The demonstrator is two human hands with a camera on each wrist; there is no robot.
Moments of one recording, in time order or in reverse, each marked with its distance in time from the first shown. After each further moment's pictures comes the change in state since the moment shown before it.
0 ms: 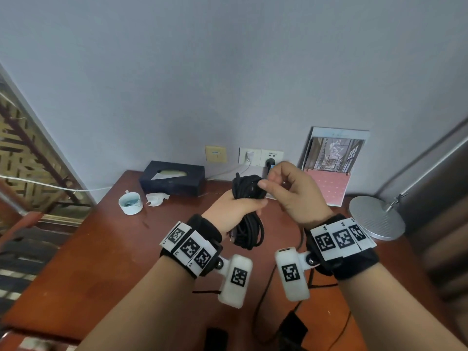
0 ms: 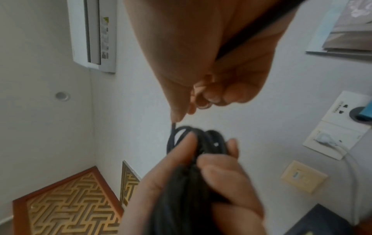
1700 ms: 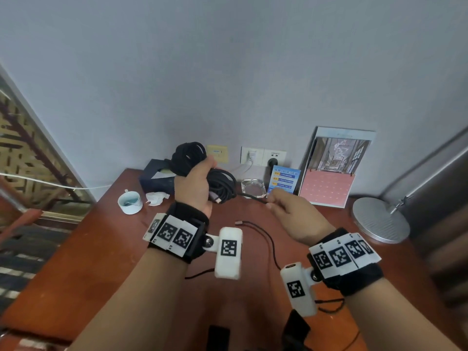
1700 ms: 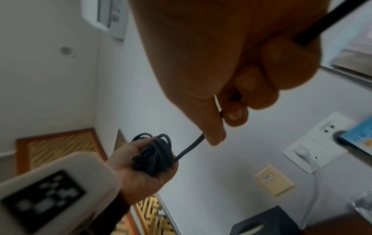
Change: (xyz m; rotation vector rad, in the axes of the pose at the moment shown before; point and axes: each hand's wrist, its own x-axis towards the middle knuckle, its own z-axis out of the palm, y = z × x) left_hand 0.024 0.024 -0.037 -0.625 0.761 0.100; right_hand -0.007 0.021 0.002 -0.490 -0.324 0.213
